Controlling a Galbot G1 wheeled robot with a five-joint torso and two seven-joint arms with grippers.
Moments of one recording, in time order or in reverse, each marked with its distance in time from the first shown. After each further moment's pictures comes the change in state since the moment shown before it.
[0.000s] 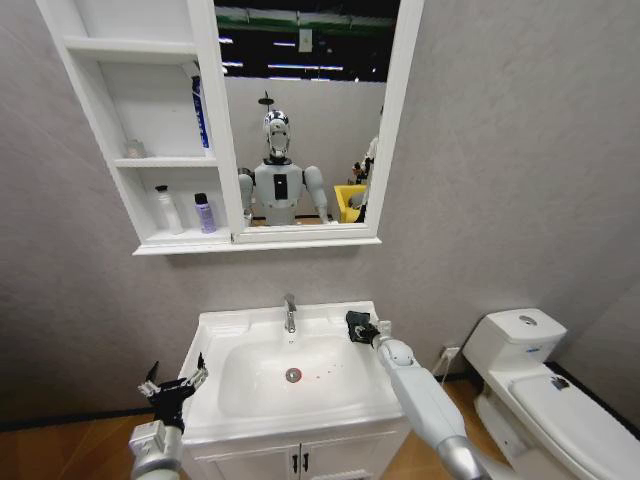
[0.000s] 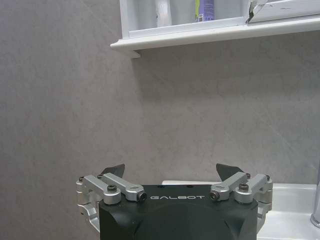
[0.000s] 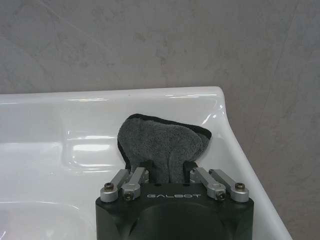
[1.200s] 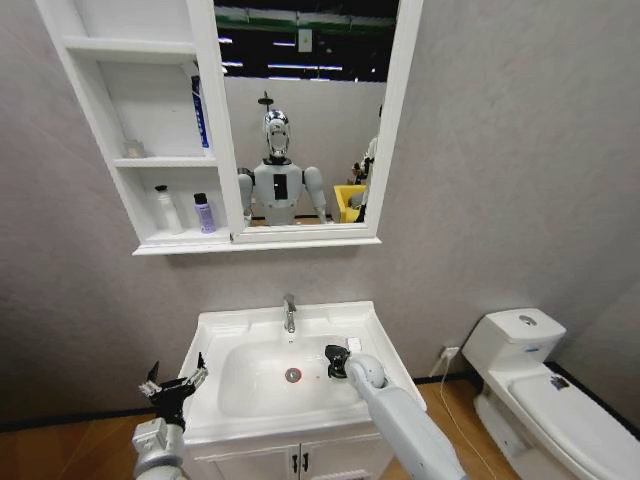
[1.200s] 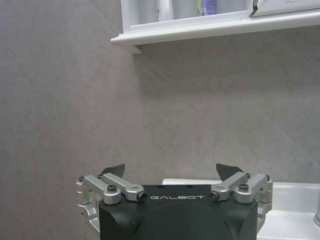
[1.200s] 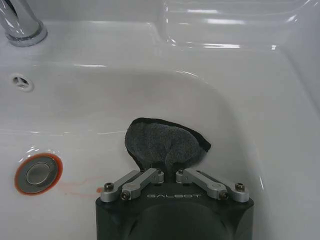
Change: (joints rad) left arm -0.022 0.003 0.008 0.034 -0.004 -0.011 -0.014; right arm -0.162 -0.002 -0.245 0.361 0.299 -0.432 0.390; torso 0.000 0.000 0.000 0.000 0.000
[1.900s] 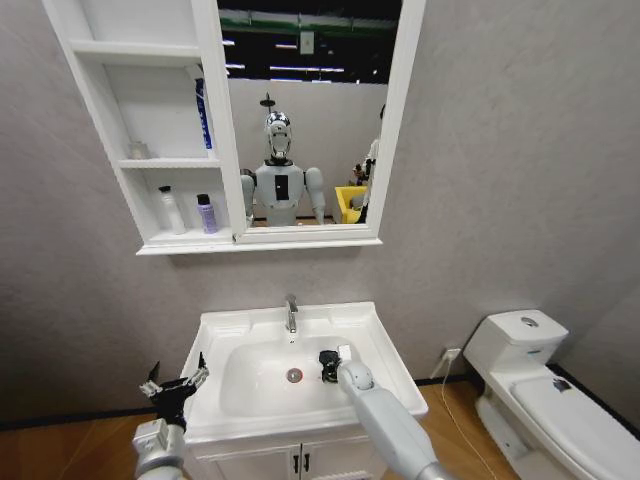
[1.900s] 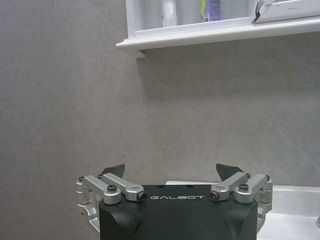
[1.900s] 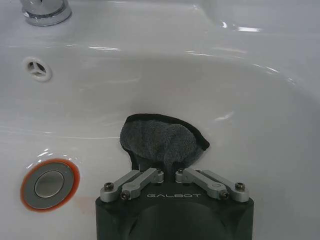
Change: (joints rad) left arm 0.011 -0.004 -0.002 -0.014 0.003 -0.001 -0.002; right arm 0.072 0.163 0.015 -0.323 -0.213 0.131 -0.156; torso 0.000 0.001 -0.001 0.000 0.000
